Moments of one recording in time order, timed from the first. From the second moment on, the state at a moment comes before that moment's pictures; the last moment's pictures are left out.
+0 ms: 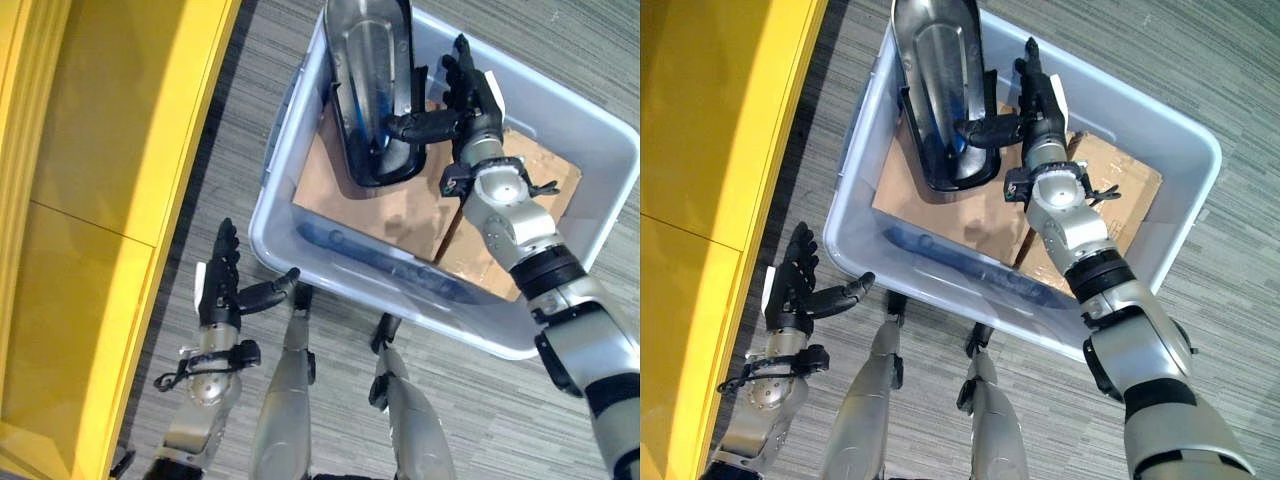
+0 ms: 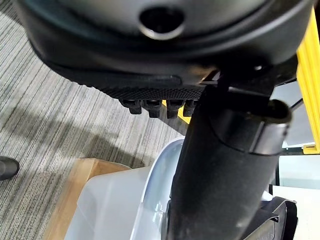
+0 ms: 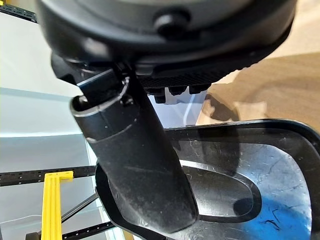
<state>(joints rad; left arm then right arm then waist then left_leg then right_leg) 0.02 0.41 -0.15 -0.05 -0.31 -0.18 0.37 -1.13 -0.54 0.47 0.65 0.69 -0.04 -0.29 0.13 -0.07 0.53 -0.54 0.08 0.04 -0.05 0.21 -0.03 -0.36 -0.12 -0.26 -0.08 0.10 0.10</state>
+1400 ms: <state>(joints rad) -0.04 0.41 -0.17 0.02 -0.35 -0.17 0.39 -1.30 -0.42 0.42 0.92 0.83 -0.06 -0.26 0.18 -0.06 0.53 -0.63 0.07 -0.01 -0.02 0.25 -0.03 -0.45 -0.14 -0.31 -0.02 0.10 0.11</state>
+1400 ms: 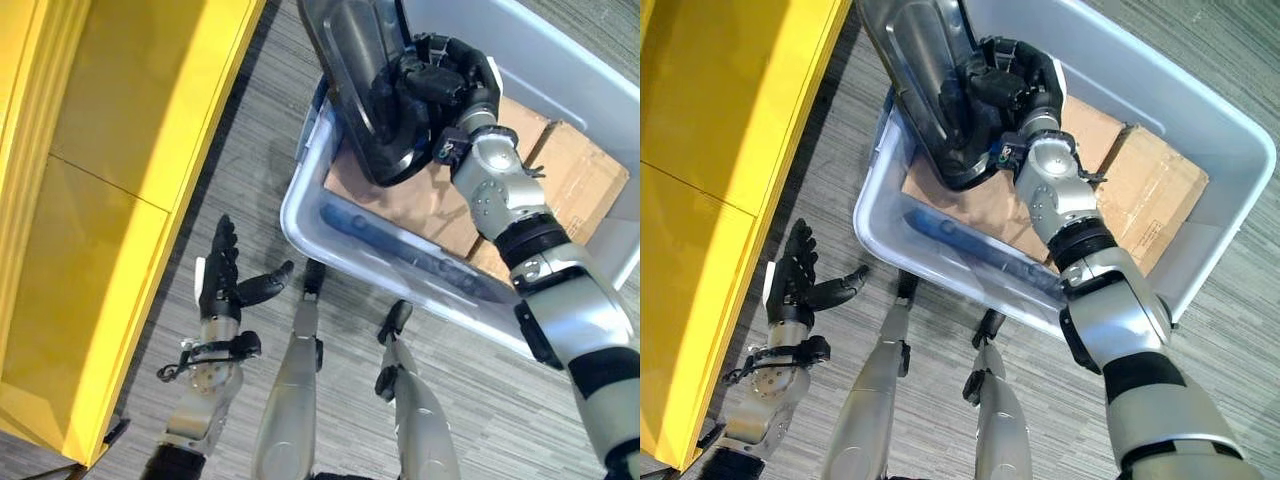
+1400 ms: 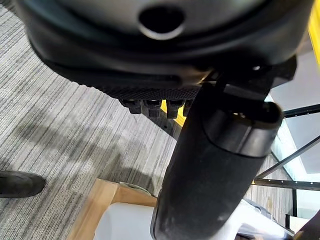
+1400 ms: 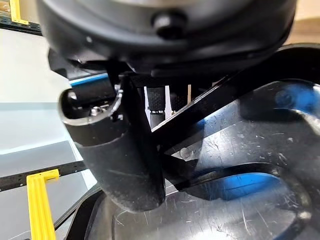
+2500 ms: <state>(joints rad) 0.05 0.46 -0.06 0.02 -0.35 -0.06 0.29 -0.71 -0.46 0.17 0.38 1.01 -0.03 -0.29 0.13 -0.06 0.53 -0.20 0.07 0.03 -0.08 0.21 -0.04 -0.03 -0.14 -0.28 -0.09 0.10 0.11</state>
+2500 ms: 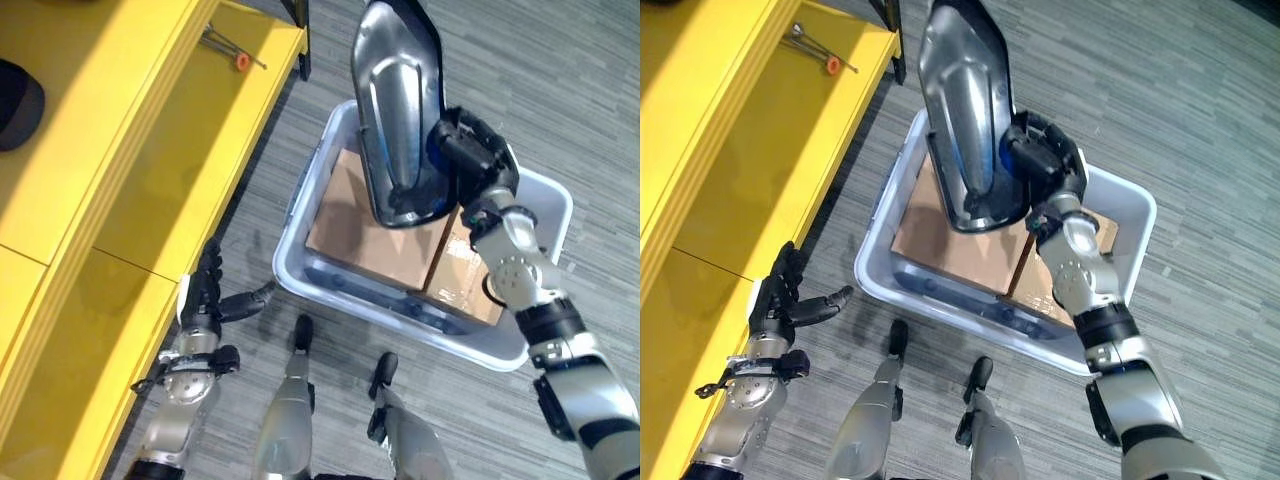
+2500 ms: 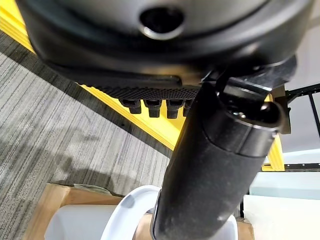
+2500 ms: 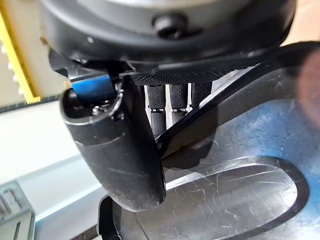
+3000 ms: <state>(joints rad) 0.07 0.41 -0.02 -0.06 -0.13 0.00 0.32 -0.46 -0.23 0.07 0.36 1.07 -0.10 -0.42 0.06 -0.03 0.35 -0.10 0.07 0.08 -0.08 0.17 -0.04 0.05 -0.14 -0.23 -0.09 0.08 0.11</state>
